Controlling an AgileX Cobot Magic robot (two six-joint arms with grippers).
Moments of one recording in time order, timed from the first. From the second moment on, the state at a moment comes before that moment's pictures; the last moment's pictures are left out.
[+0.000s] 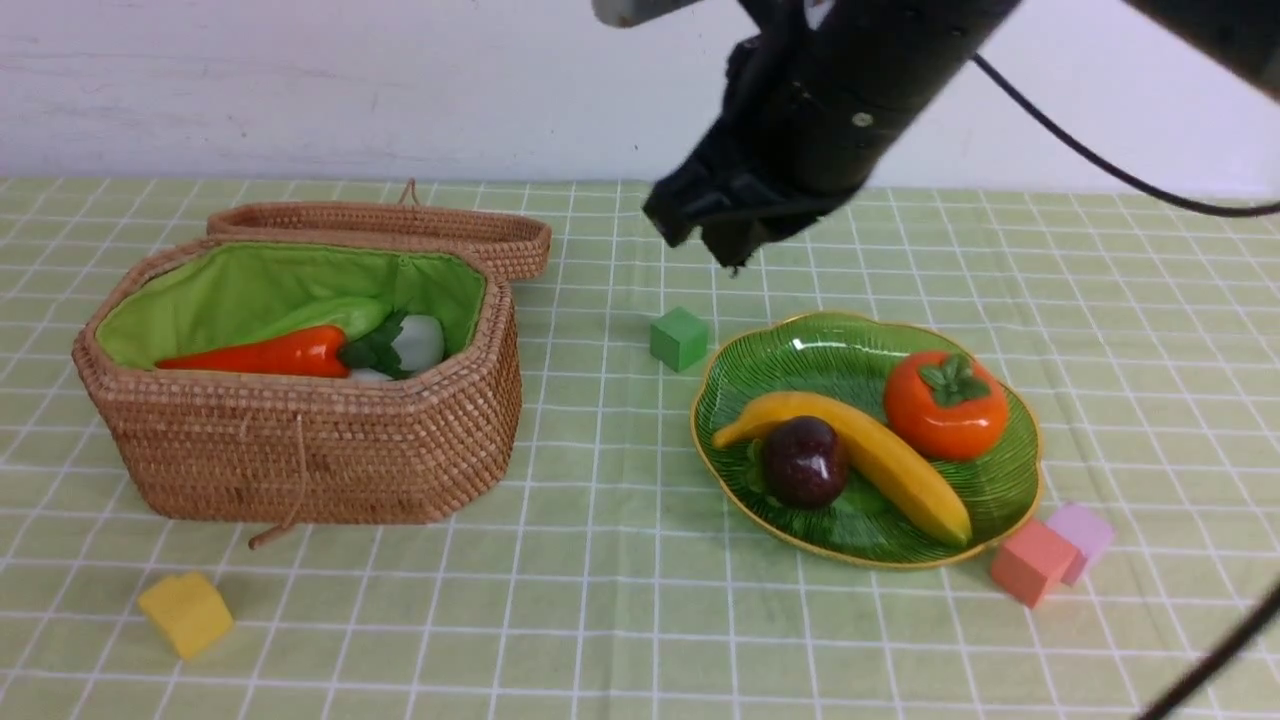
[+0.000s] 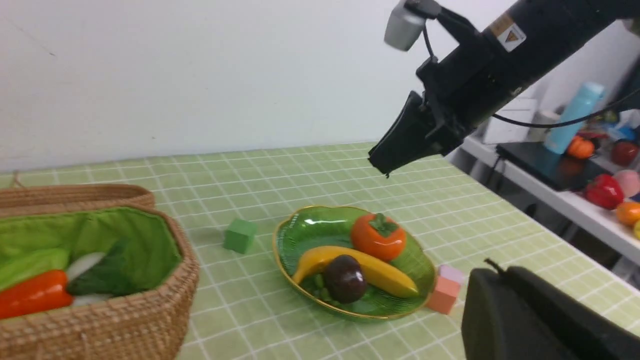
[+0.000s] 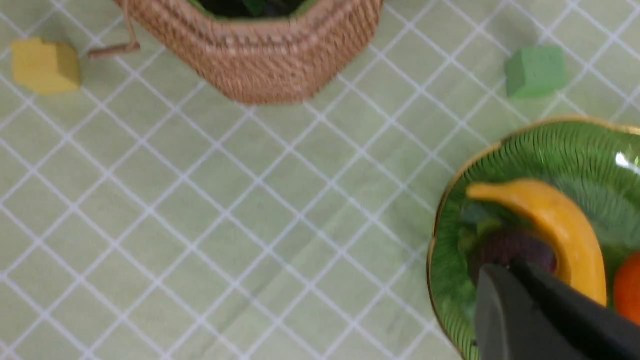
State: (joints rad) right arm 0.64 1.75 -1.94 0.04 1.25 -0.08; left arm -0.76 0.29 -0.68 0.18 0.49 -0.46
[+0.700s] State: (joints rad) right arm 0.64 0.79 -0.83 0.03 1.12 0.29; left arm -0.76 0.04 -0.15 0.13 0.10 -0.52
